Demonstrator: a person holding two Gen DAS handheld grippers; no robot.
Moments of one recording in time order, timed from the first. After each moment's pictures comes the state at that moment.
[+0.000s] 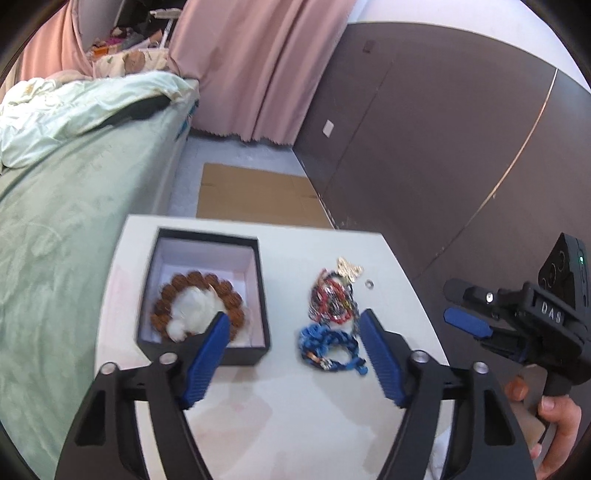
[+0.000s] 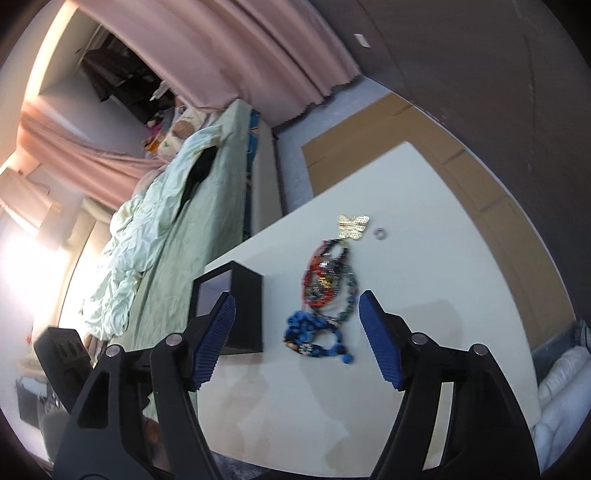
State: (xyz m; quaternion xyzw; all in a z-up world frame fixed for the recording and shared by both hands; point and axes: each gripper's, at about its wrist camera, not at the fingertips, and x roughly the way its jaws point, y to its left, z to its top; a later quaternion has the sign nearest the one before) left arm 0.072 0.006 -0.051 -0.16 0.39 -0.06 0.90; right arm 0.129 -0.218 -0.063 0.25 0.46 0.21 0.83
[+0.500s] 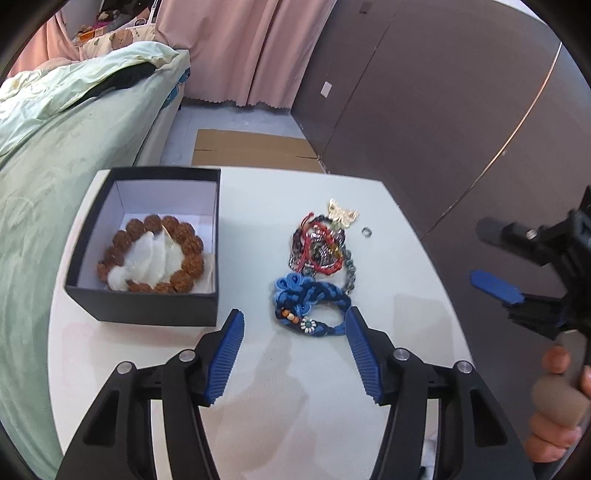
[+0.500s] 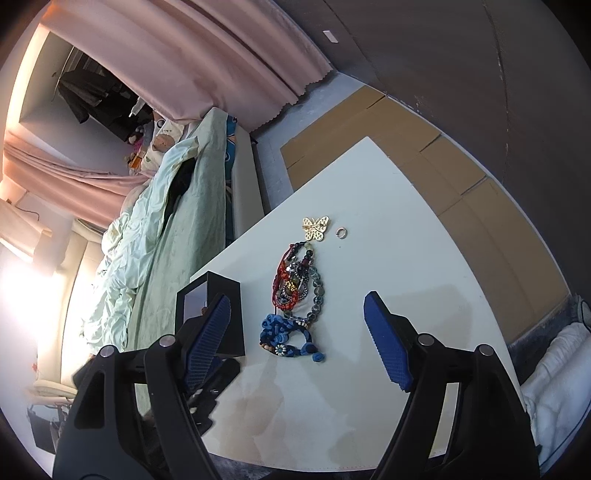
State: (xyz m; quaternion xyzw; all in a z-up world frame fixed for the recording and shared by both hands) left arm 0.084 -0.039 -0.099 -0.14 0.45 -0.06 0.88; right arm 0.133 -0.250 -0.072 0.28 0.47 0.18 0.82
